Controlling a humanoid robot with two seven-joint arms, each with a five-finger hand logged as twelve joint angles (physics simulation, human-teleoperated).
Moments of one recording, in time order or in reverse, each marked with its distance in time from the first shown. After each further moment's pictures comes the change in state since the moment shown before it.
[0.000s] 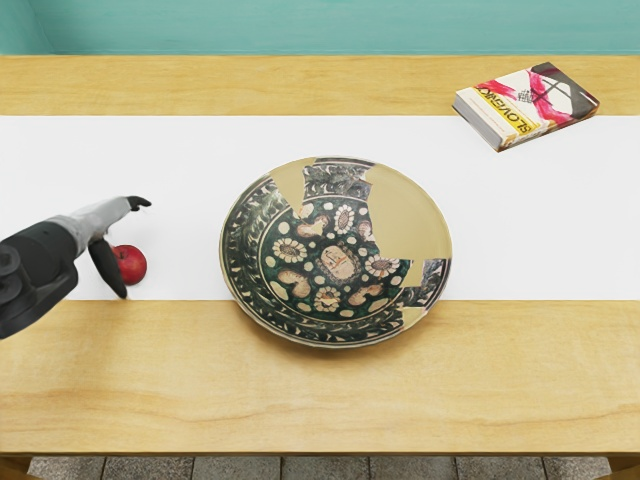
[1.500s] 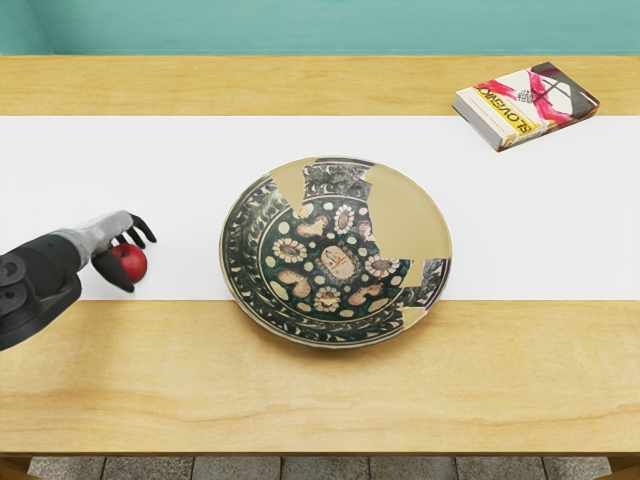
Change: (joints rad) left arm 0.033 -0.014 0.001 0.008 -0.013 0.001 0.000; right arm 0.011 0.000 0.000 0.000 0.000 0.000 0.000
